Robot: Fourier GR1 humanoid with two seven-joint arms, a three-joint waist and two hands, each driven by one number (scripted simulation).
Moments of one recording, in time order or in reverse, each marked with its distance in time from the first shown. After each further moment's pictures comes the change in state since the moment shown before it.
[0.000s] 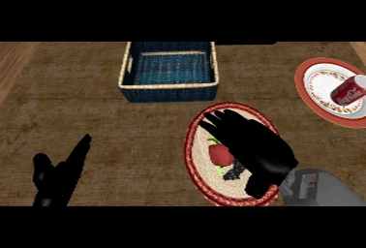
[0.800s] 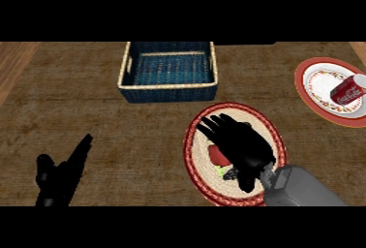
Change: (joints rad) left arm 0.000 -0.028 0.014 0.012 -0.038 -0.012 -0.010; right arm 0.004 0.075 0.053 0.175 0.142 -0.014 -0.036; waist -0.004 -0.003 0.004
